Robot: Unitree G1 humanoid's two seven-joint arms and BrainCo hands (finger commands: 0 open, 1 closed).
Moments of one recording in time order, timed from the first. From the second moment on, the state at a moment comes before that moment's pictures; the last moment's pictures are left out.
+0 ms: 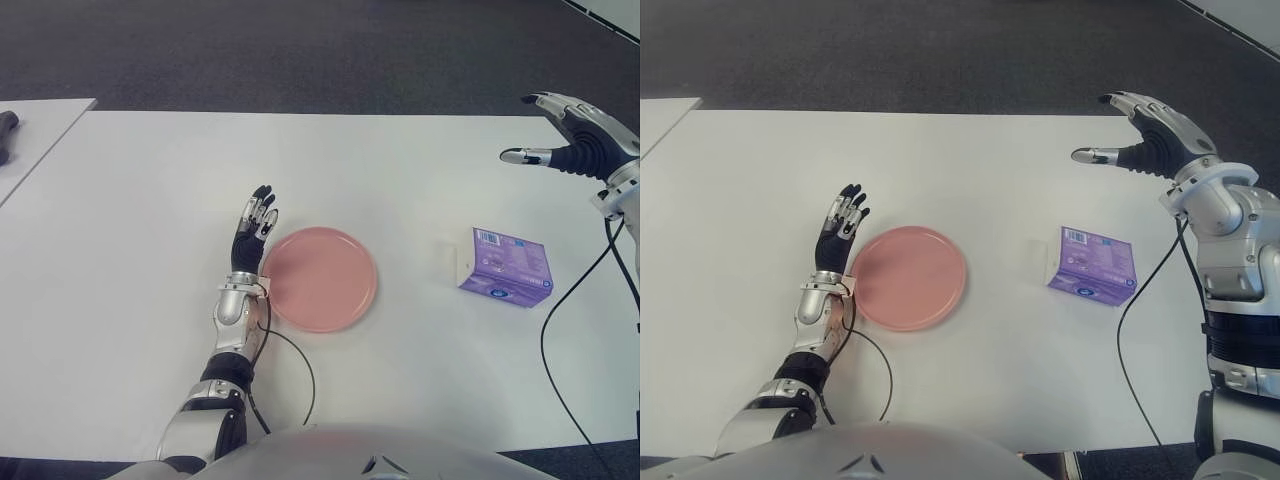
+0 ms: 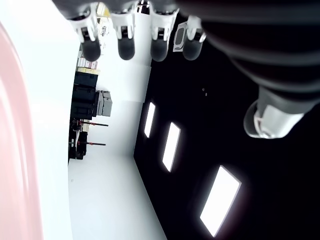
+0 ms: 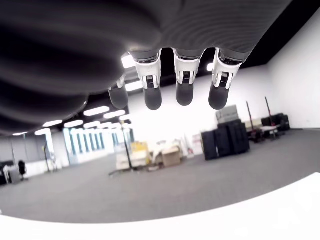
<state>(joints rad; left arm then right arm) -0.21 -0.08 0.14 0.79 -0.20 -0.78 -0.27 -0.33 -0.94 -0.16 -0.07 -0.43 -0.02 0.42</state>
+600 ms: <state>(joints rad) -0.22 -0.07 0.15 0.79 -0.20 -0.78 -0.27 -0.28 -0.97 -0.16 -0.15 -0.44 0.02 0.49</state>
